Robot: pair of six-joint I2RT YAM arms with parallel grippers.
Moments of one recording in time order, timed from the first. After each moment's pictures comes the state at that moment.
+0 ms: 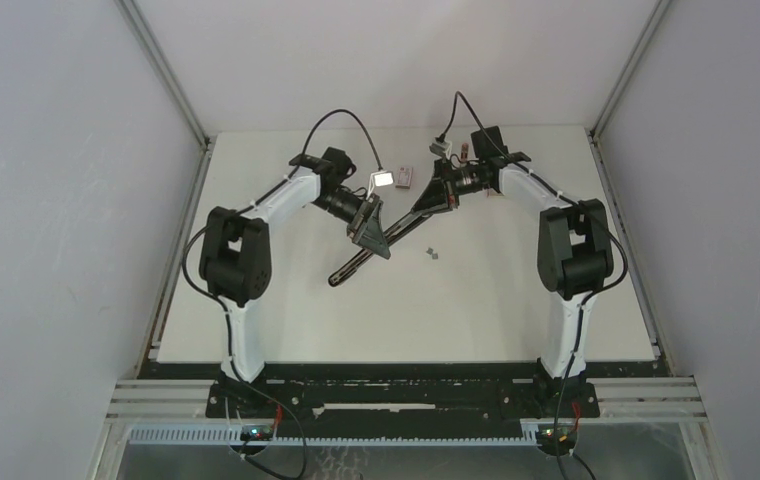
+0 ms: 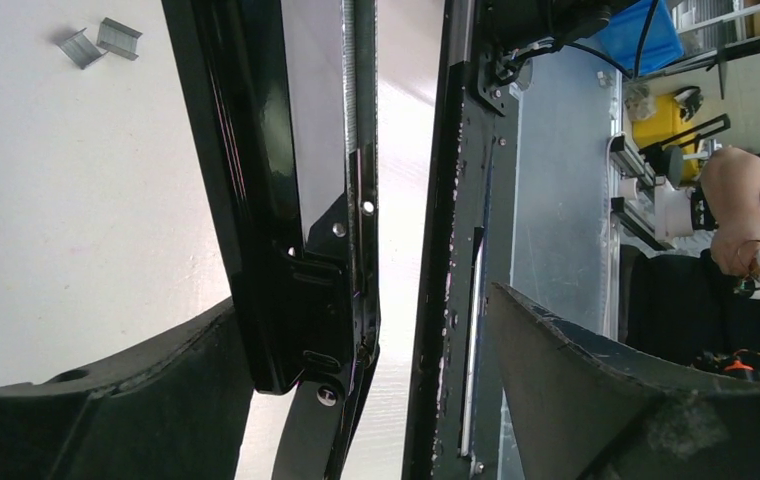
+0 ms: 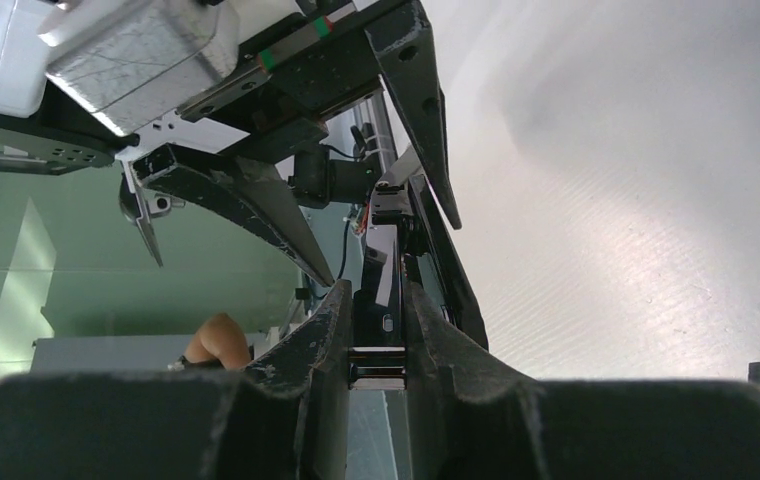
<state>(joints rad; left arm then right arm) -0.40 2.03 1.66 -1.09 1.14 0.52 0.24 2.03 1.59 -0.55 -1.33 0.26</state>
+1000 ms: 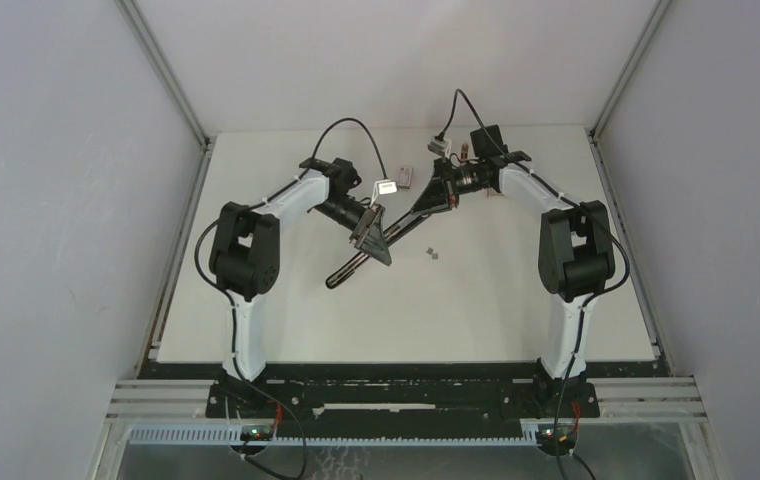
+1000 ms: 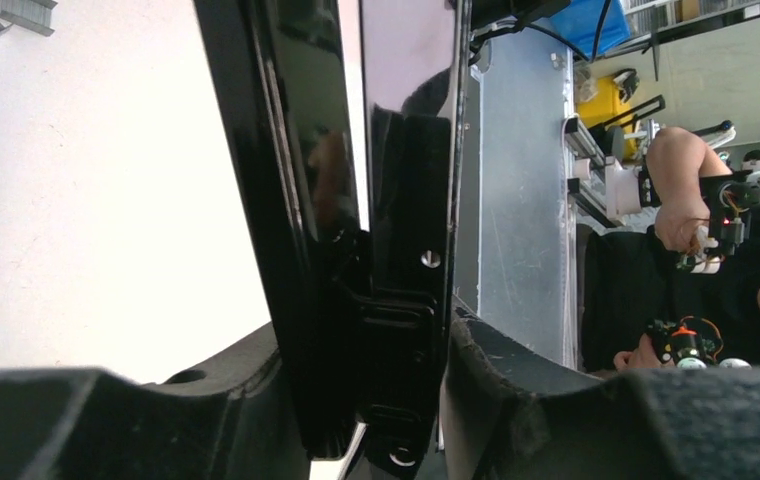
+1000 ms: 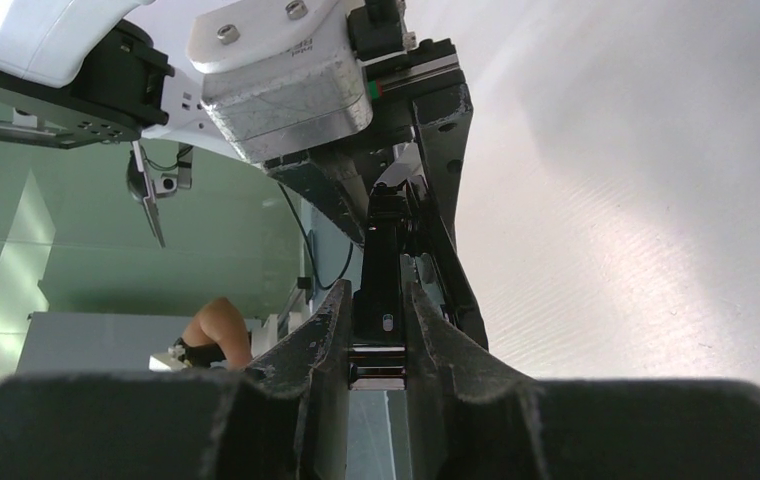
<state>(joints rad) -0.42 2.10 1.68 -1.20 1.21 0.61 0.25 2.01 1.59 -0.56 -1.36 0.22</state>
